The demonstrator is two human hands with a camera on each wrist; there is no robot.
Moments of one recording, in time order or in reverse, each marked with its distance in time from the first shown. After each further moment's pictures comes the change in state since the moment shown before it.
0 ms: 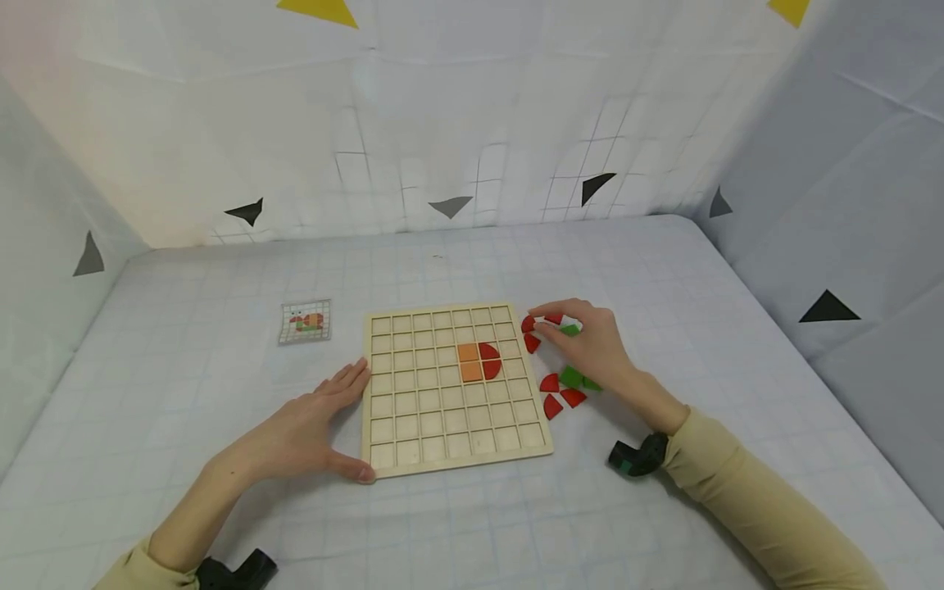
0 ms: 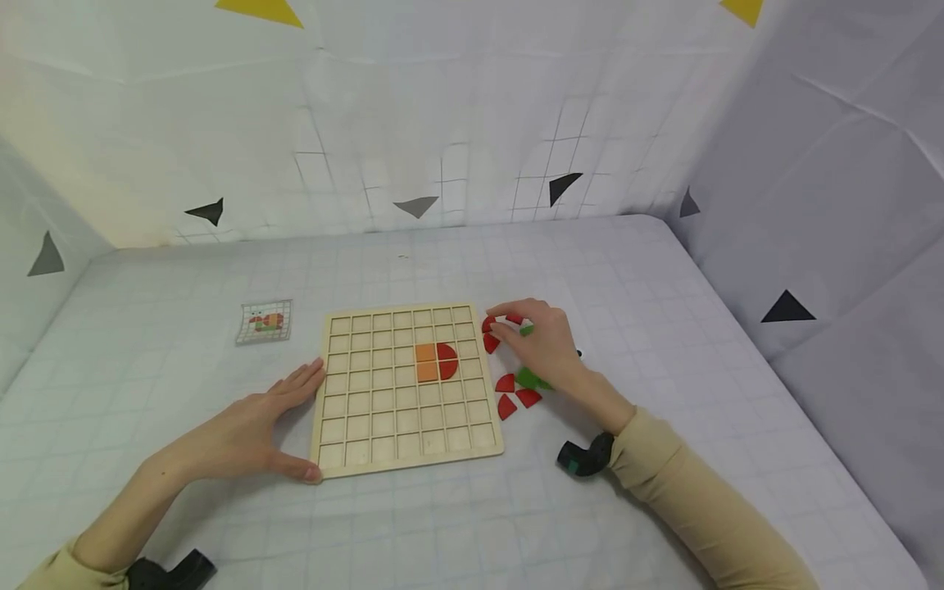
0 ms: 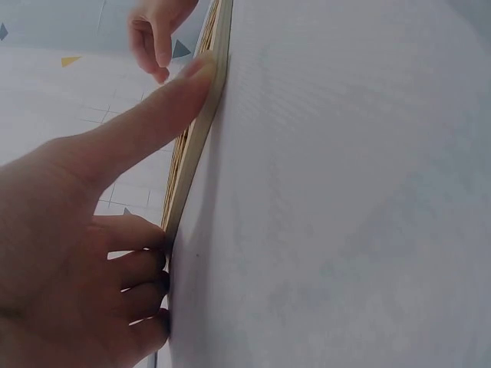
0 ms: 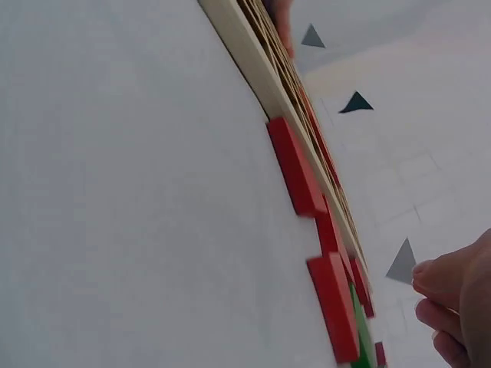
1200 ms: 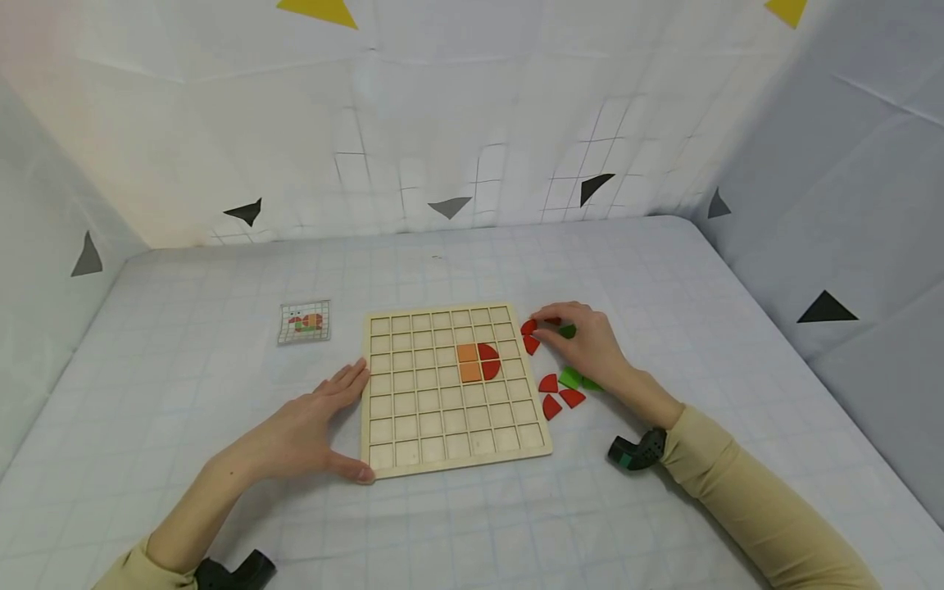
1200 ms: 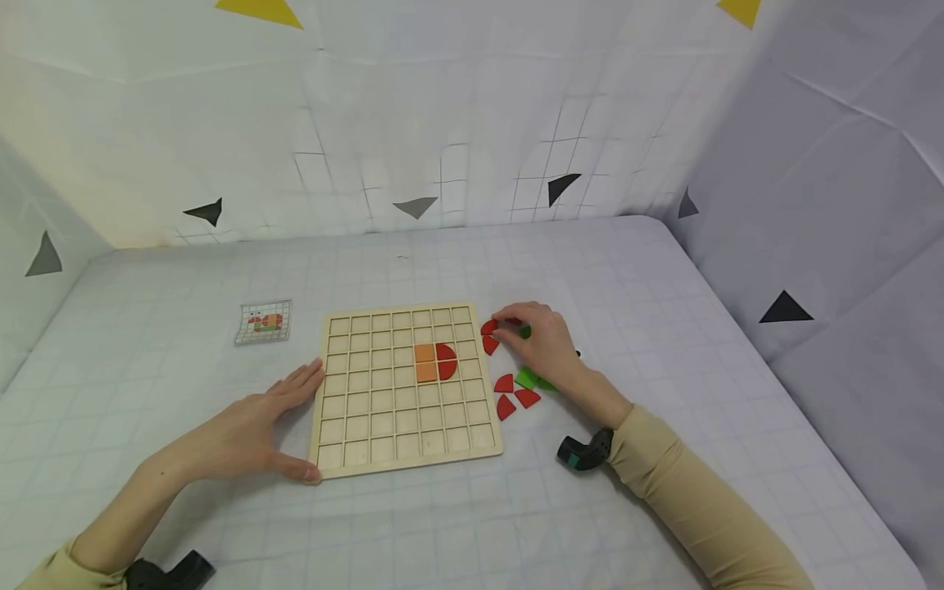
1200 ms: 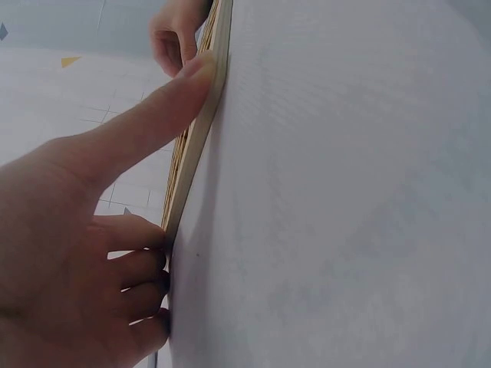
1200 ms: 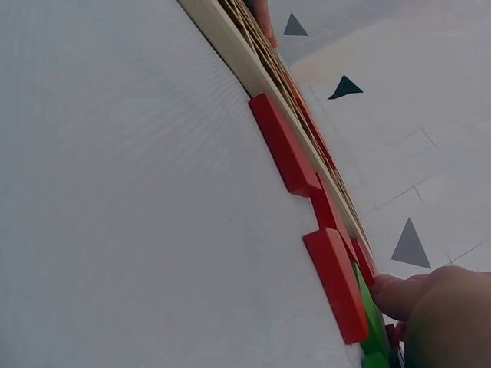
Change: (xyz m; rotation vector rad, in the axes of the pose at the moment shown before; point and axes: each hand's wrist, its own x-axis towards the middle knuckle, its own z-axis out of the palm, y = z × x) left_hand 0.001 -0.001 0.000 -0.004 0.003 0.010; right_hand -0.002 0.028 0.006 -0.092 -0.083 0.041
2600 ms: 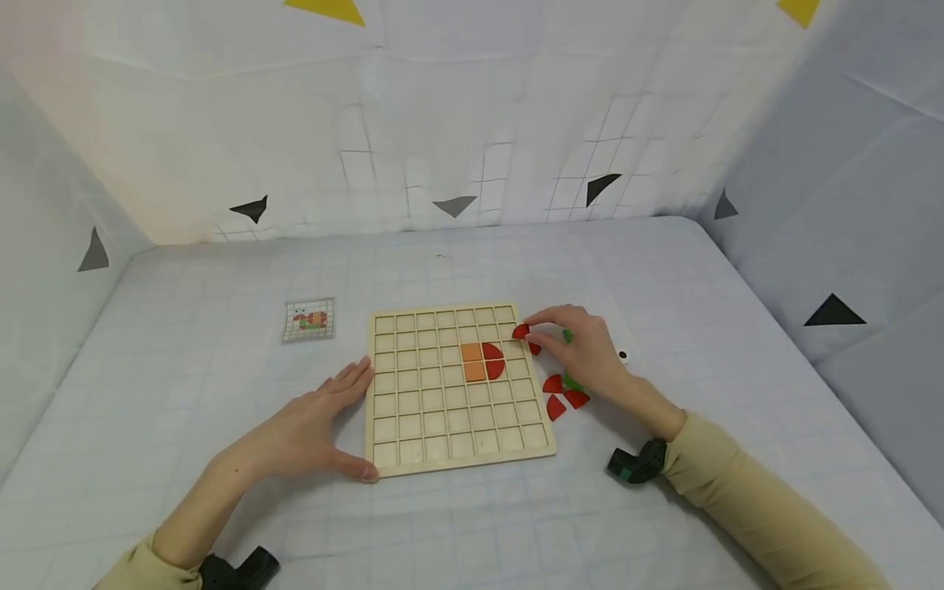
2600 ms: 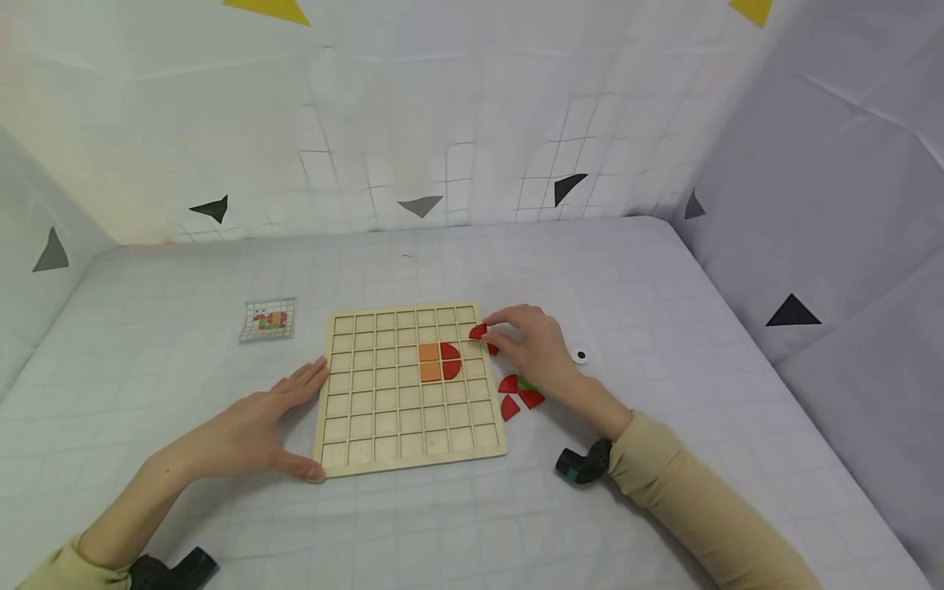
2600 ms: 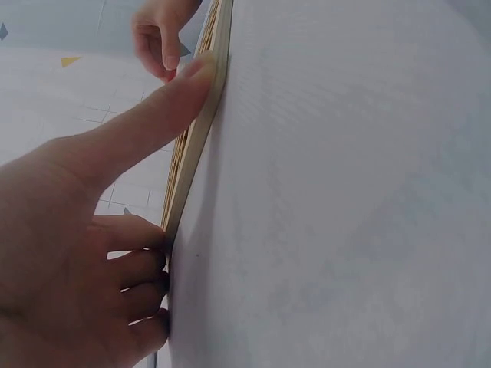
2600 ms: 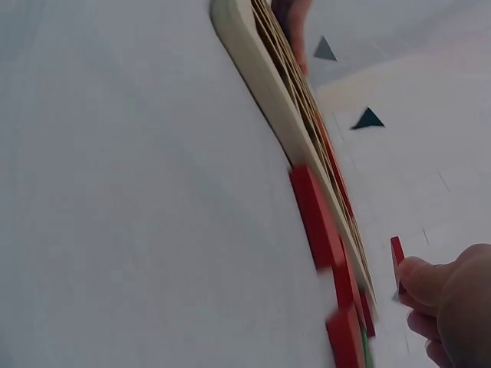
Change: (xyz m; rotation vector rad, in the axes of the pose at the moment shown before) left_hand 0.000 0.000 0.000 0.001 0.005 -0.012; right_hand 0.000 -0.031 0.002 0.049 0.022 -0.079
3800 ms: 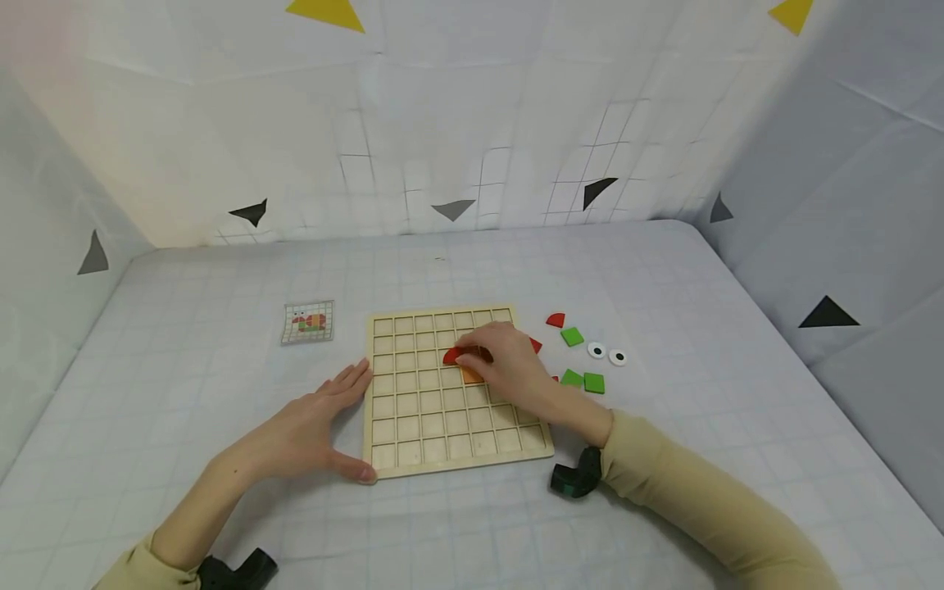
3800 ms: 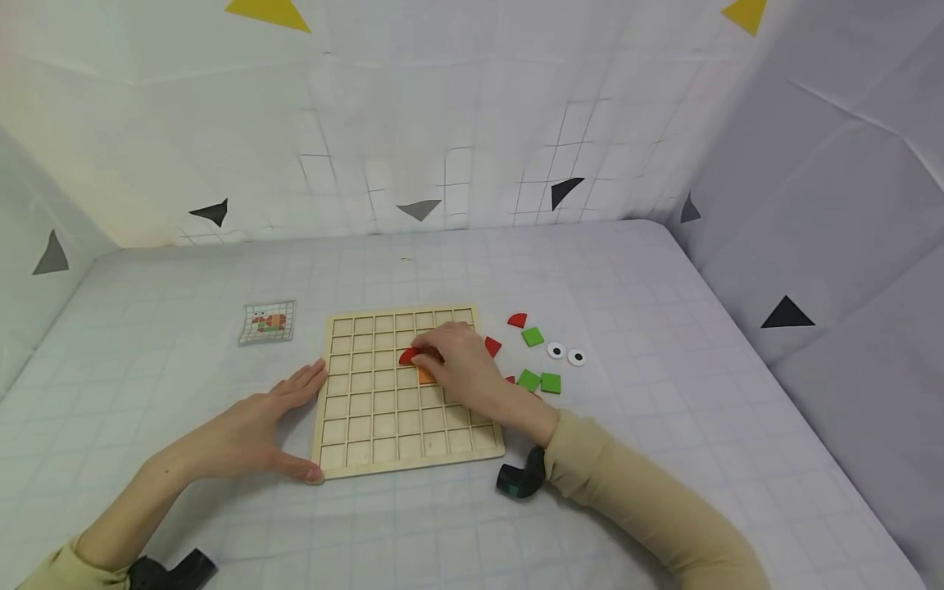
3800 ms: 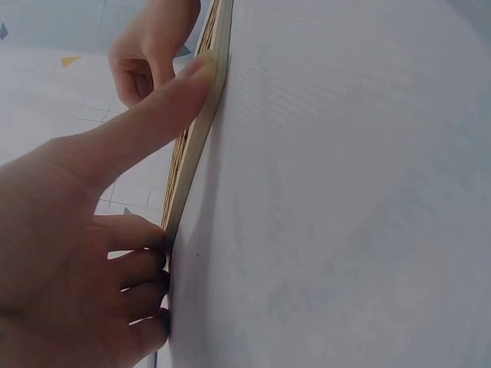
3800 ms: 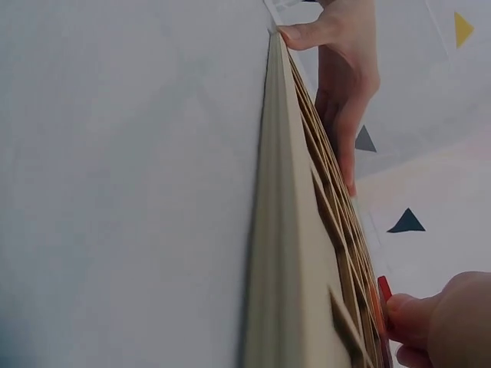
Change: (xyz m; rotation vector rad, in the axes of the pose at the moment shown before) left_hand -0.001 0.000 0.000 -0.019 -0.004 0.003; right_hand 0.021 -0.060 0.061 -0.085 -0.144 -0.055
